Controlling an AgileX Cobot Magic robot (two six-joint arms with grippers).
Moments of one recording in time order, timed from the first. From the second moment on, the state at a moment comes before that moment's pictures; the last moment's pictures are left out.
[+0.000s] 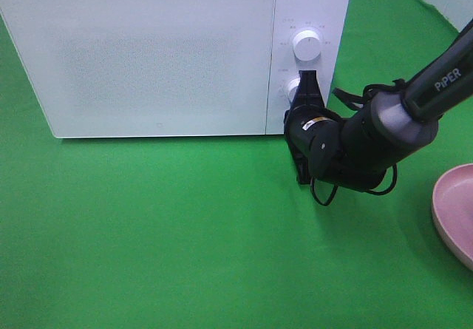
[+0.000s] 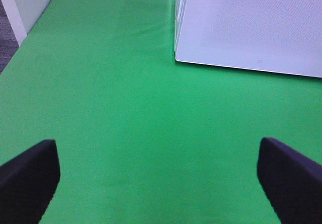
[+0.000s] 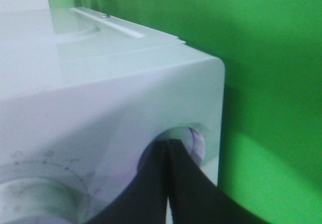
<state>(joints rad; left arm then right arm) -0.01 0.00 -0.52 -0.01 1.07 -0.09 0.56 2.16 -0.94 0.67 -0.83 1.26</state>
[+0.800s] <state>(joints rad) -0.01 0.00 -0.52 -0.01 1.07 -0.09 0.57 2.20 -0.98 0.71 -0.86 1.23</state>
